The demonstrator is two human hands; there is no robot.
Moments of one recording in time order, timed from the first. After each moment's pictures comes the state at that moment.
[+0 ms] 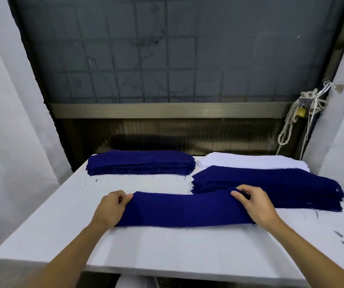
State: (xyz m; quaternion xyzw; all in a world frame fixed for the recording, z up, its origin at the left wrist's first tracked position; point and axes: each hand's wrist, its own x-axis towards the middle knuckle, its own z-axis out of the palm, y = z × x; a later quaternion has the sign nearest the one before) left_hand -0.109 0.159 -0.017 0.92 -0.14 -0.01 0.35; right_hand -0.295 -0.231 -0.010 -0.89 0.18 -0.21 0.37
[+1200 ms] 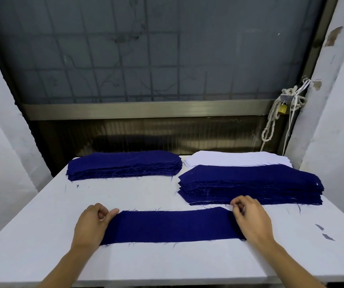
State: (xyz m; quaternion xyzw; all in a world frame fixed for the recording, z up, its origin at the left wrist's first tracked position) left_hand -0.116 0.163 -0.060 0.91 -0.09 0.08 0.39; right_hand -0.325 -0.227 -0.047 -0.90 0.28 -0.26 0.23
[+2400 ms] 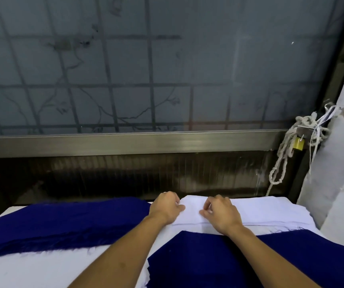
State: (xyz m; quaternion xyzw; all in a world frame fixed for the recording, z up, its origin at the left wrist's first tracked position) left_hand 0.026 -0.214 0.002 0.92 -0.28 -0.07 0.26; right_hand -0.087 -0.369 -0.012 -0.95 0.26 -0.12 0.15
